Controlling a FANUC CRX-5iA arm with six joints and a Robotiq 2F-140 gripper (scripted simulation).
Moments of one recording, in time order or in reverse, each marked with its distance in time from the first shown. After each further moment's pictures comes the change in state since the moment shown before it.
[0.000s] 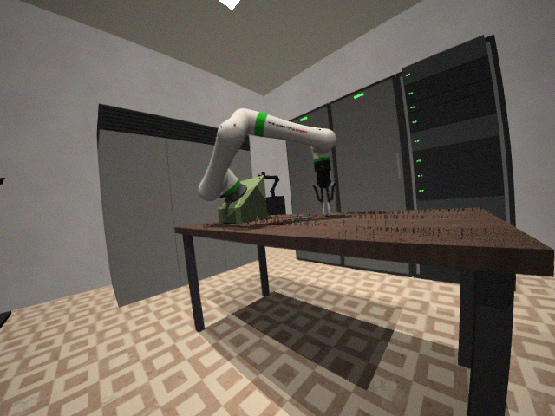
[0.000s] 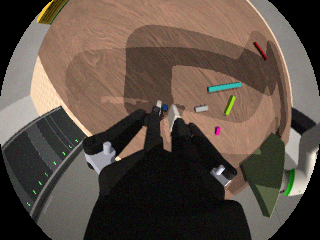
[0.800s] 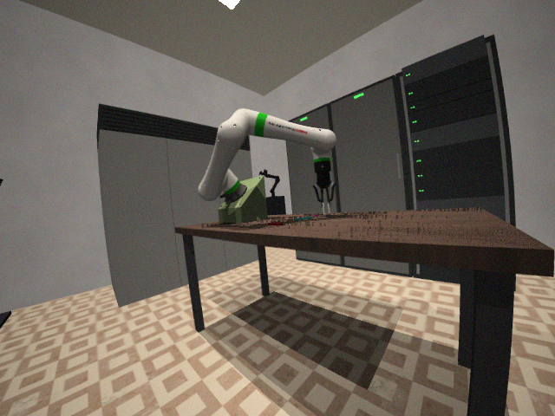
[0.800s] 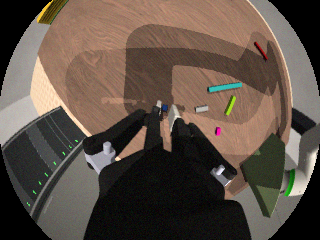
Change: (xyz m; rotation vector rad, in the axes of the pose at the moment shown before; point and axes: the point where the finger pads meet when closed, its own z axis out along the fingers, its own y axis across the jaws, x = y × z) arm 0.000 0.000 0.002 0.000 0.000 0.000
